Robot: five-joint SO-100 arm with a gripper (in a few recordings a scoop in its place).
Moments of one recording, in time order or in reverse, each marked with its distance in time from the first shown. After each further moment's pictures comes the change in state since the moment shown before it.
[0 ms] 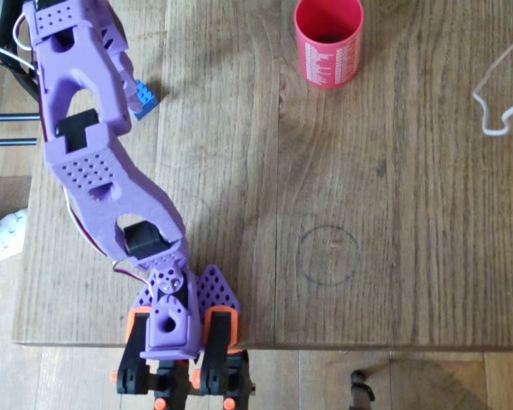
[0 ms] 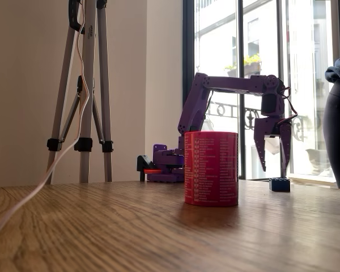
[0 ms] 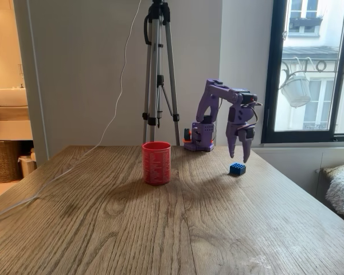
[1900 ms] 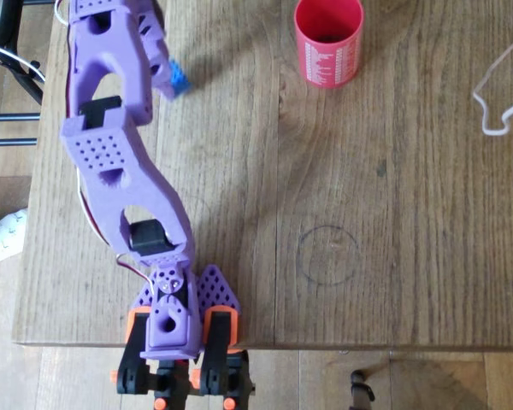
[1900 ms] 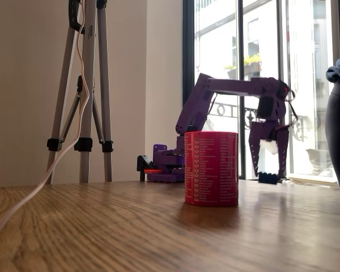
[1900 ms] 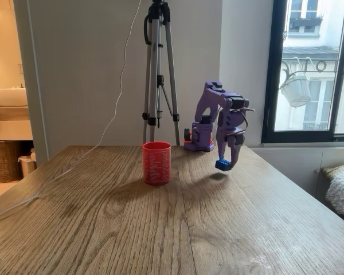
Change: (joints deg) arm 10.6 -5.8 -8.9 0.4 -6.6
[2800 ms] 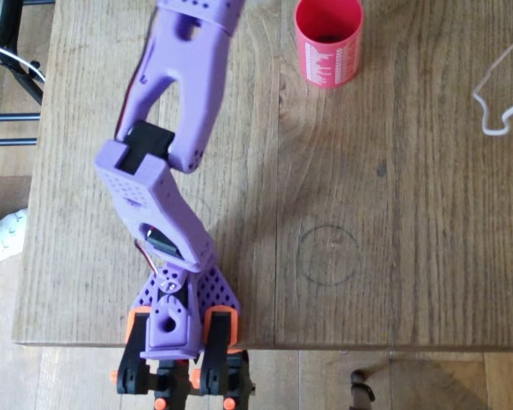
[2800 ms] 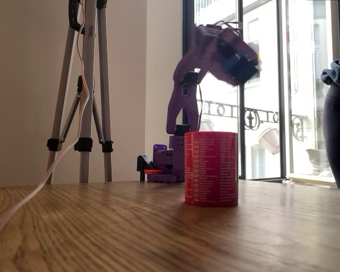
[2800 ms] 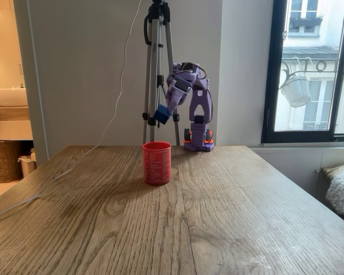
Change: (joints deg) arm 33.7 14.9 -8.9 -24.4 -4.7
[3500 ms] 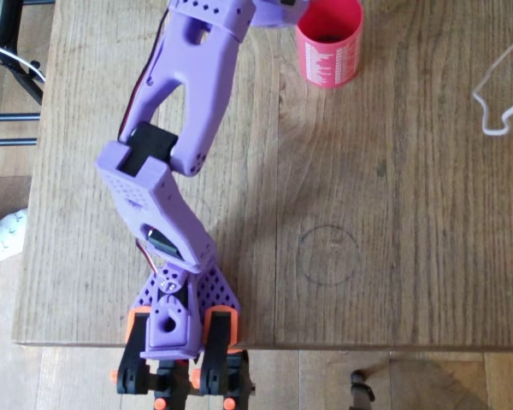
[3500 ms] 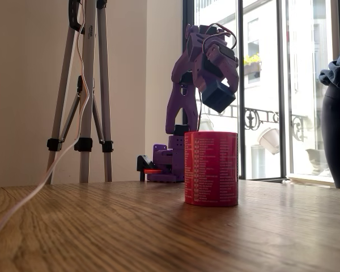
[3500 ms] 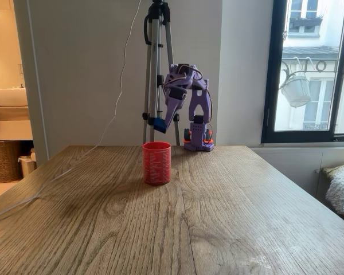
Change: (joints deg) arm 0.2 0.0 1.4 12.5 6.6
